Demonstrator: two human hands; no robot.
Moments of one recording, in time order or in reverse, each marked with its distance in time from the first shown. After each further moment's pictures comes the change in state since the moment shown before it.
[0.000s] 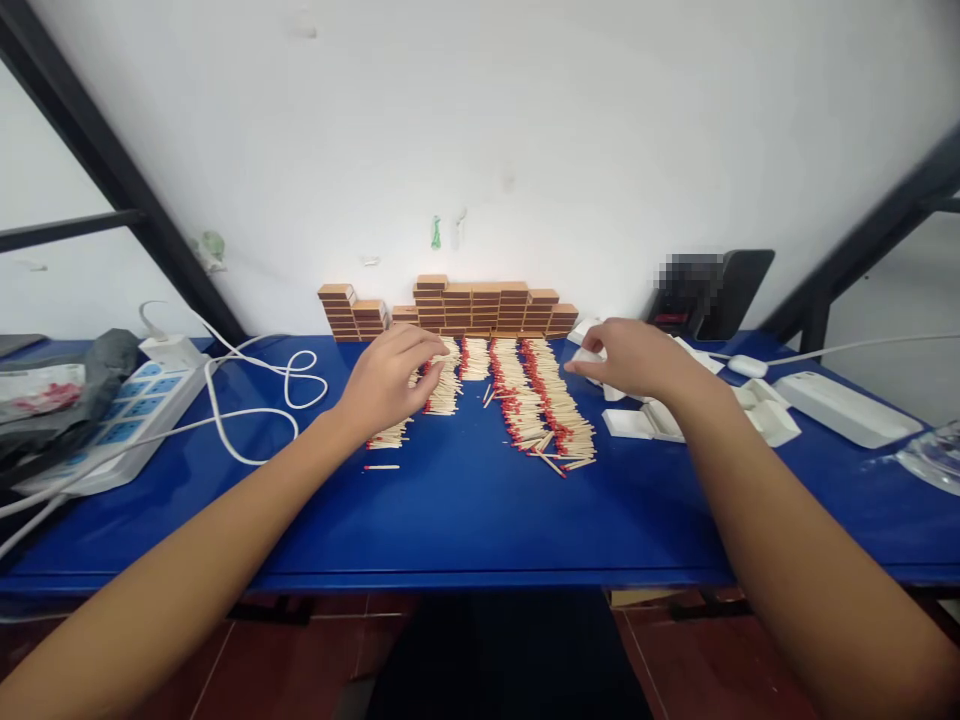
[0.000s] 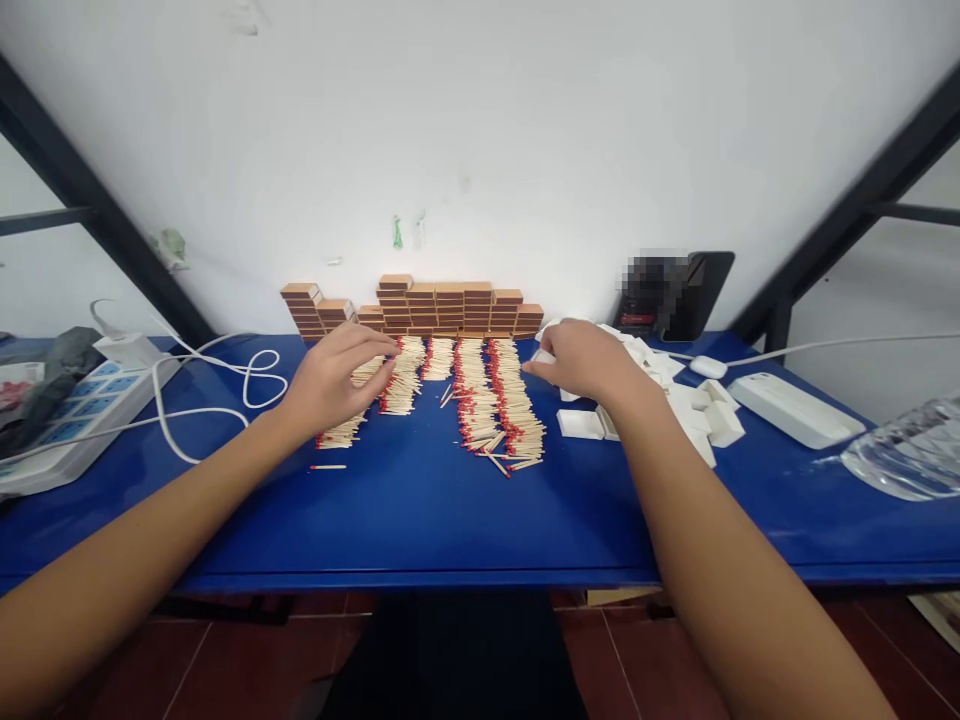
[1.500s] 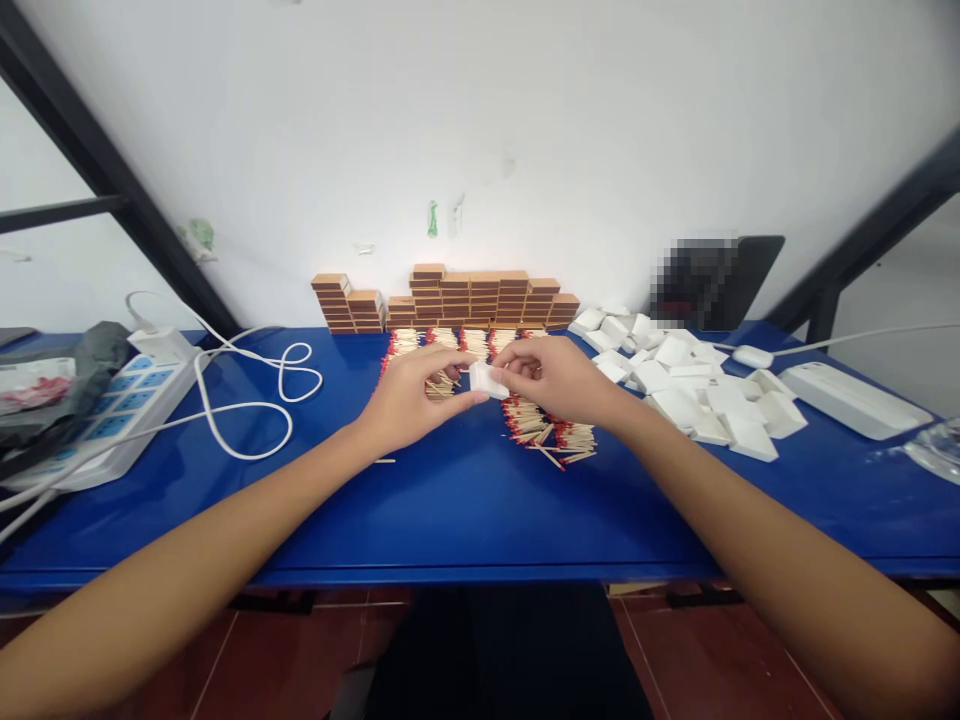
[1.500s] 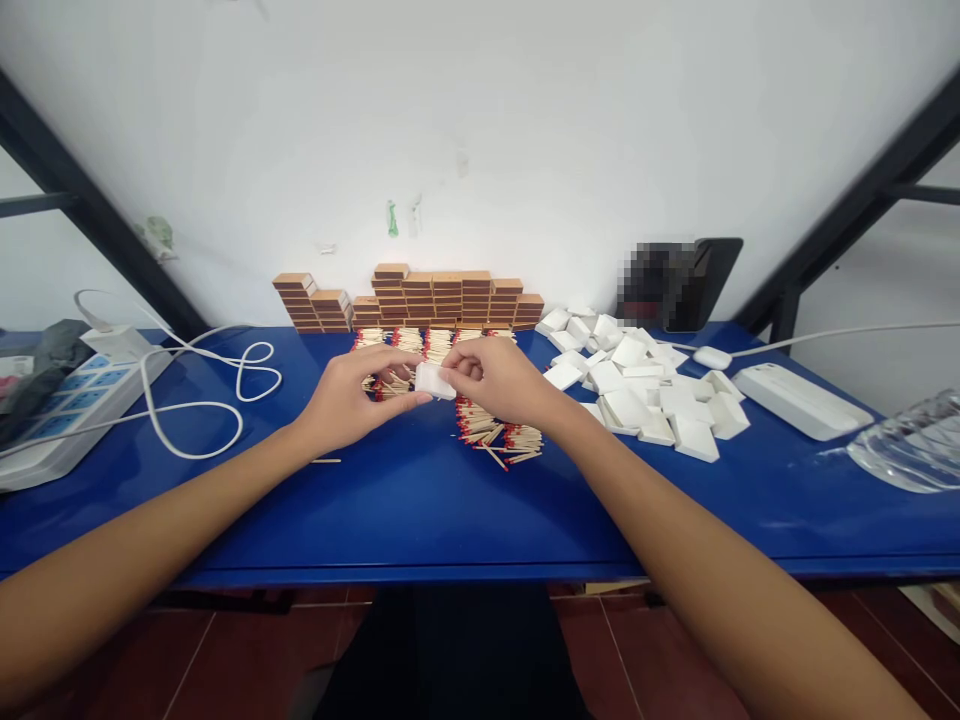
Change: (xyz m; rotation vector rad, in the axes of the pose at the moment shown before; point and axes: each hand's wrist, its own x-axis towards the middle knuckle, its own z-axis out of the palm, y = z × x) left_hand 0.000 0.045 0.014 -0.435 -0.056 -0.383; right_hand -0.016 -0.087 0.026 0.813 -0.016 -0.348
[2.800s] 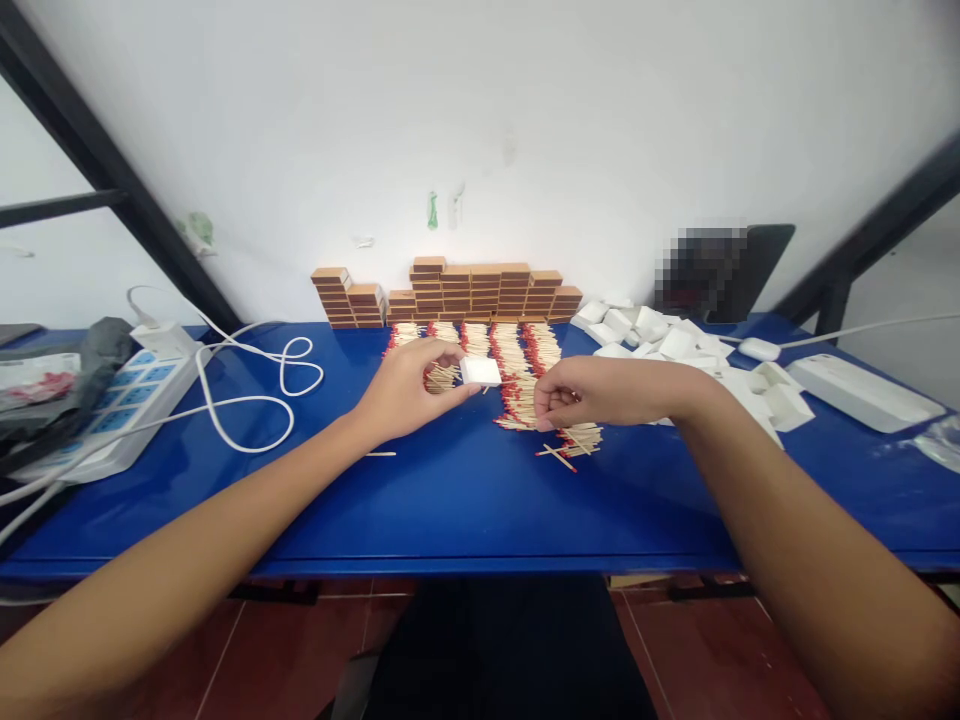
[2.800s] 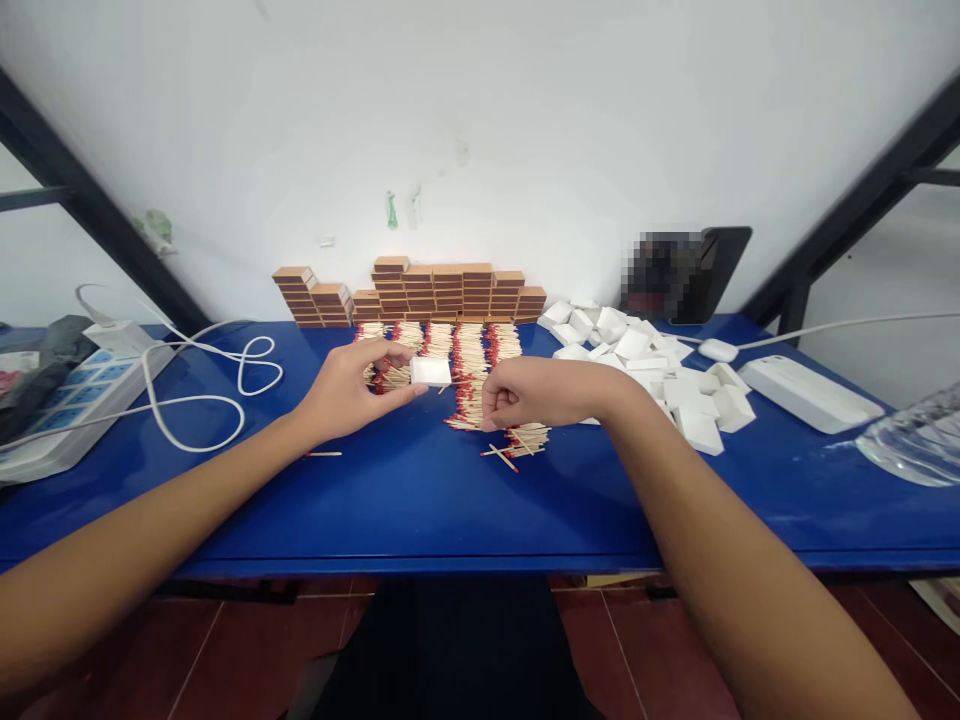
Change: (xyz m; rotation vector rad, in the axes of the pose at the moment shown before) left_hand 0.001 -0.010 -0.004 0.167 -0.013 0.045; right_hand -0.019 -0.013 -0.053 -0.268 -0.657 0.222
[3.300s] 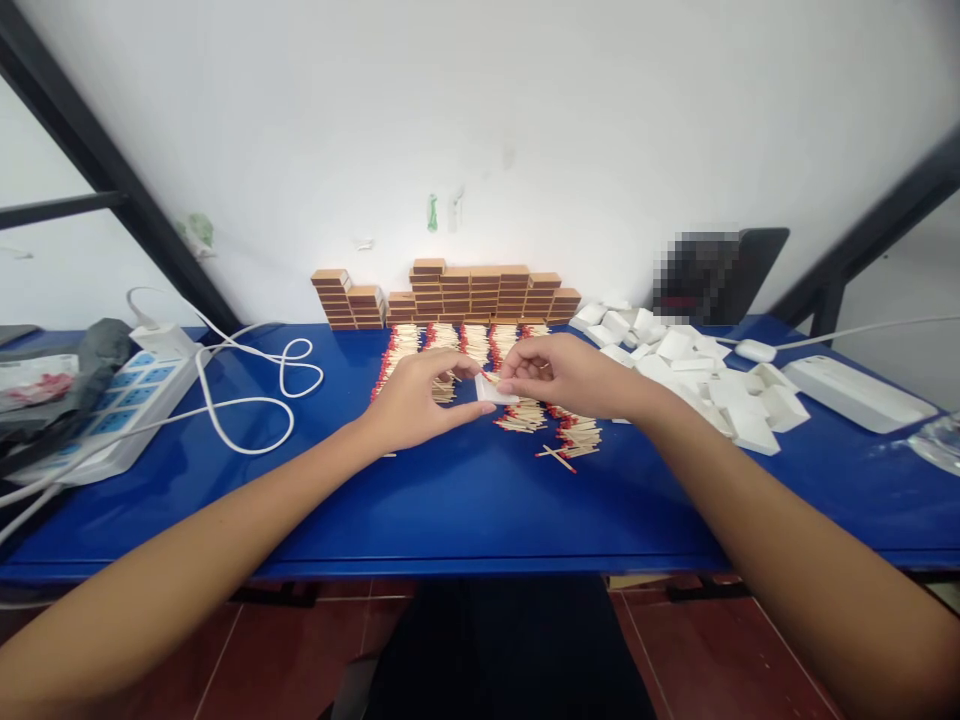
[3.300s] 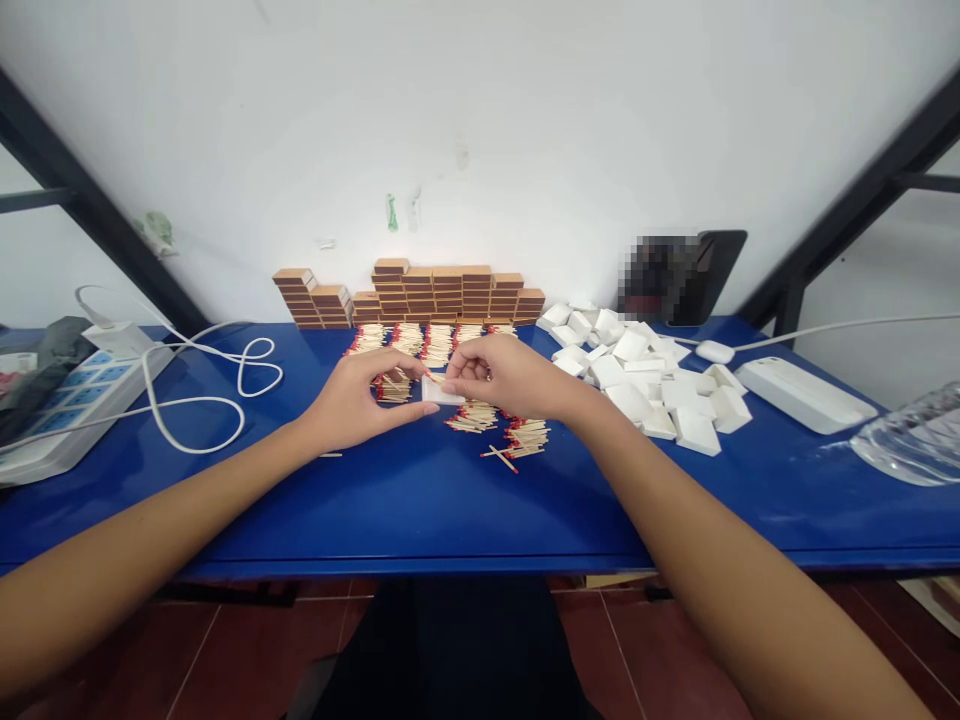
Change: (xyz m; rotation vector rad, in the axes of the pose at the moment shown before) left_hand -0.001 0.017 0.001 -0.169 -0.084 -0.011; right_hand 0.024 -0.012 0.015 0.217 0.437 -0.195
